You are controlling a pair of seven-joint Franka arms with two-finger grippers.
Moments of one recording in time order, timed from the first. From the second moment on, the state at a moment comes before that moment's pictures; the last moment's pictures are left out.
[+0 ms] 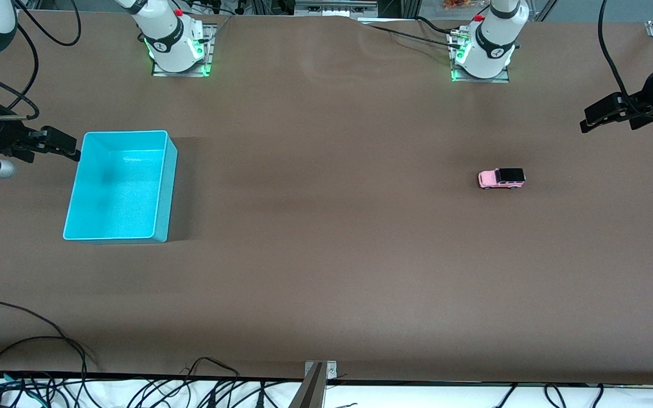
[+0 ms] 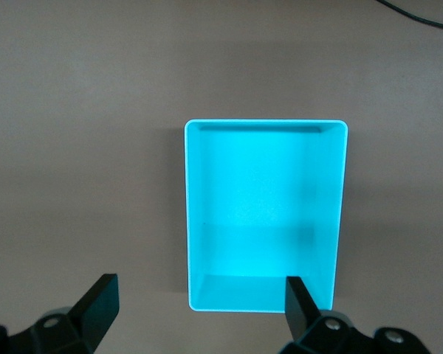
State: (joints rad) left arm 0.00 0.04 0.00 -1.48 -0.04 1.39 -0.12; right arm 0.03 0.09 -0.03 -1.59 0.03 1.63 -0.03
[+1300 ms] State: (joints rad) left arm 0.02 0.01 0.00 -1.71 -0.04 1.47 -0.12; right arm 0.03 0.09 -0.03 -1.59 0.03 1.63 -0.03
